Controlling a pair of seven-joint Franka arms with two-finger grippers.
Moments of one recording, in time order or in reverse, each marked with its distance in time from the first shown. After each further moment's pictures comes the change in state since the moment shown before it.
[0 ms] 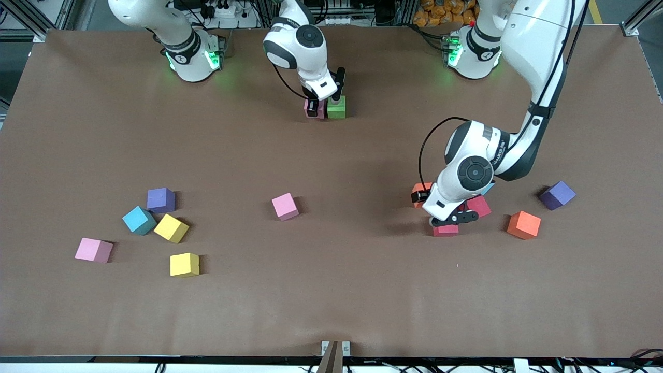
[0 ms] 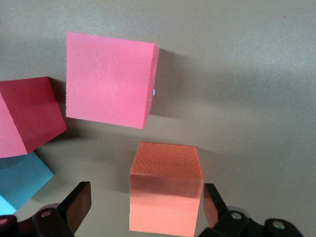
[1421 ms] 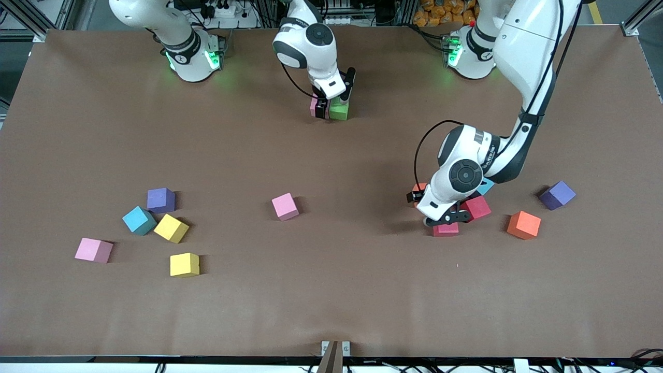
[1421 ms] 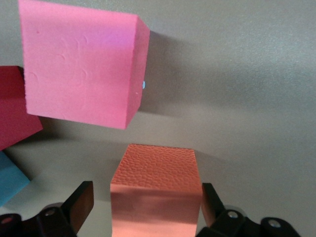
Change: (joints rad) left arm -0.015 0.043 0.001 -0.020 0.000 0.055 -0.018; right arm 0.032 0.053 -0.002 0.071 -0.001 0.006 0.103
